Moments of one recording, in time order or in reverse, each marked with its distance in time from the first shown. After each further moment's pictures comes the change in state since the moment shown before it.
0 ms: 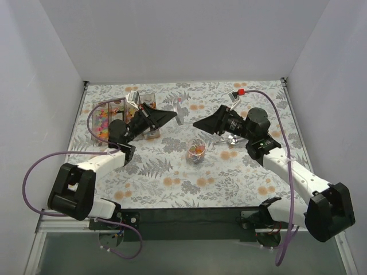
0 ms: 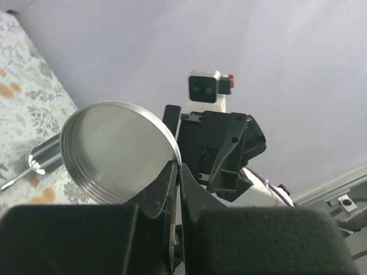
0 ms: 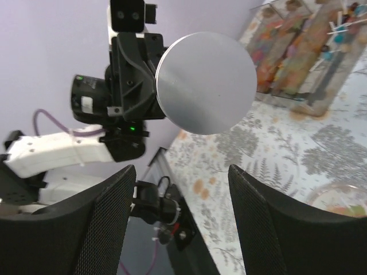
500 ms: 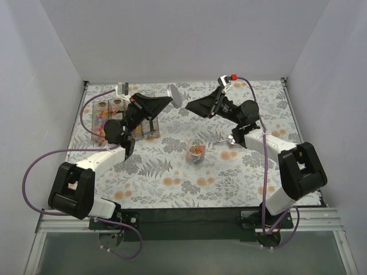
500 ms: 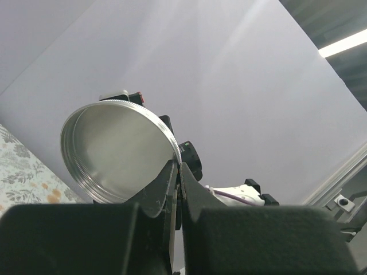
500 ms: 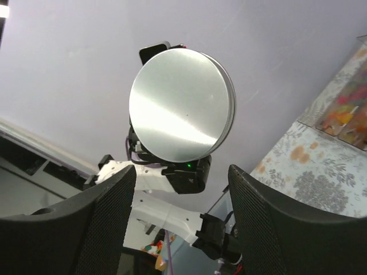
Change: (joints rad) left arm 0.001 0.030 0.092 0.237 -0.110 -0.005; right arm -0.032 0.409 0.129 0.702 -0.144 0.508
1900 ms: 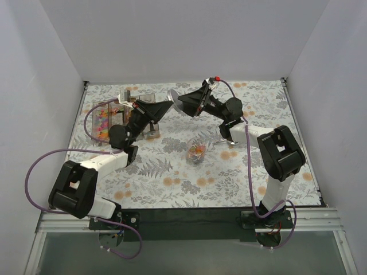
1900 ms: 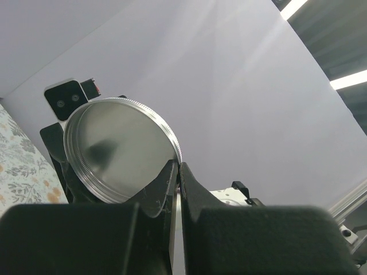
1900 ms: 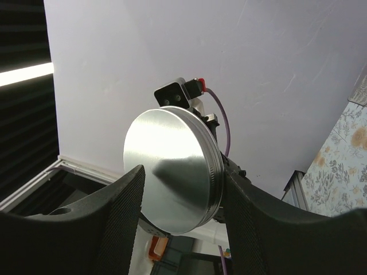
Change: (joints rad) left arm -0.045 0.008 -0.093 0.019 -0.142 -0.007; right arm 0.057 0.286 0.166 0.164 0.043 0.379
